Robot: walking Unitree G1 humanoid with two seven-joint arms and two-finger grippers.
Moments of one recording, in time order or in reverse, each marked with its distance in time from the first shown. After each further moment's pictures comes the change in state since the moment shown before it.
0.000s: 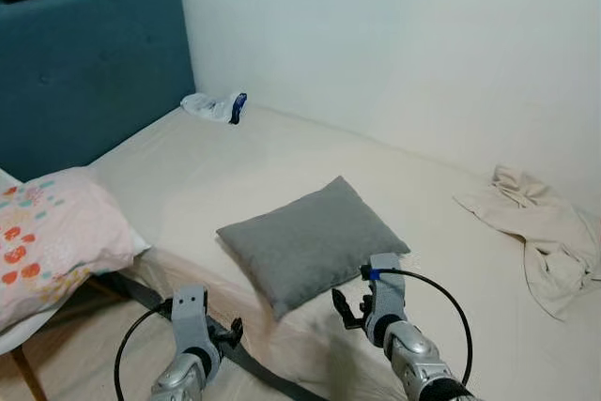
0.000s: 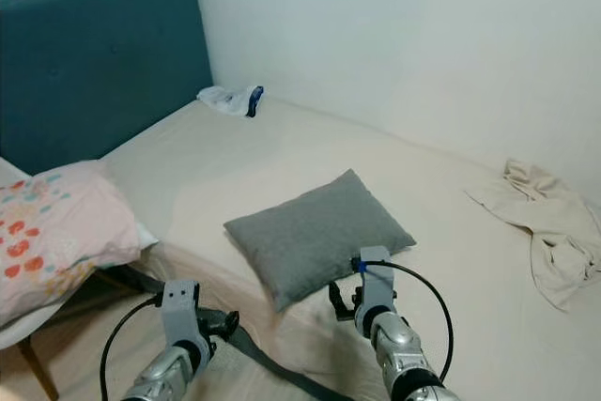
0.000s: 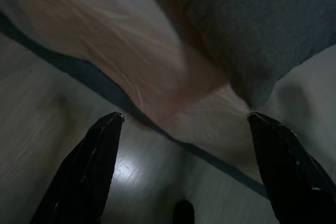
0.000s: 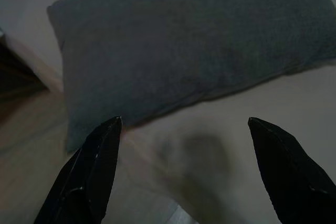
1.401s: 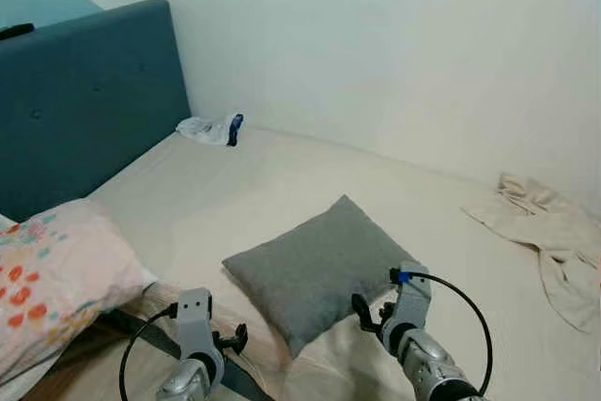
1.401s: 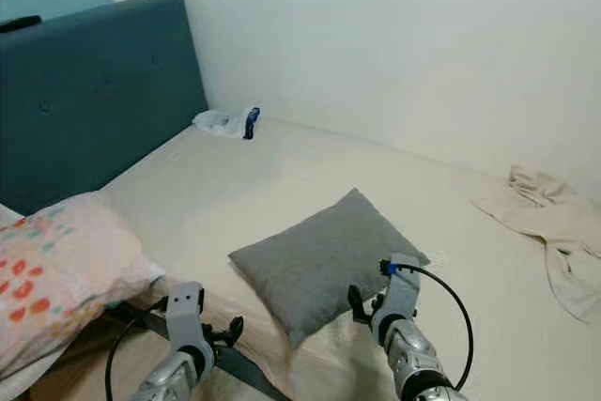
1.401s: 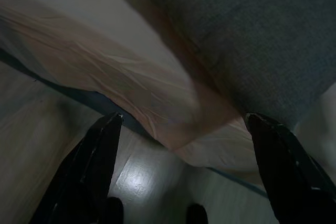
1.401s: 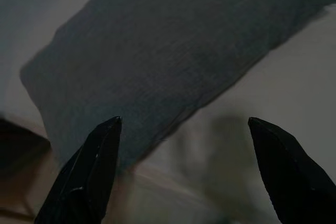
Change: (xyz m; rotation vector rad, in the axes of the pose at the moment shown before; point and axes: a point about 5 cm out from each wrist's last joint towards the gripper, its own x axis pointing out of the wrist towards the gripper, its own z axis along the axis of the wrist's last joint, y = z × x) left arm -0.002 -0.001 -0.007 0.010 0.018 0.006; right arm -0.007 -0.025 -0.010 0.291 0.058 -0.158
